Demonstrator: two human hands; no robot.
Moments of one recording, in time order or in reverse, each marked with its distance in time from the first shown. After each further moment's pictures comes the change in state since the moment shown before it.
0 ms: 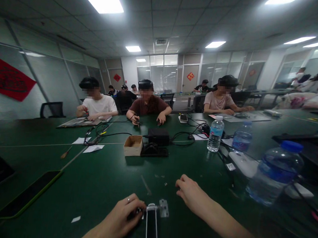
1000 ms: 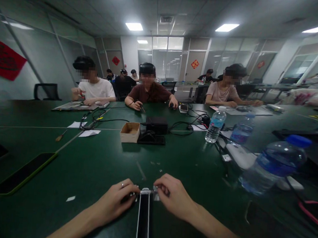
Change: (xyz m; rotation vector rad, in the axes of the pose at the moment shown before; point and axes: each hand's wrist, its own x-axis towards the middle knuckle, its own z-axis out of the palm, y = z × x) left_hand 0.003 0.008 -0.001 0.068 0.059 0.076; right_hand -0.009 -0.018 0.048 0.355 0.283 -0.411
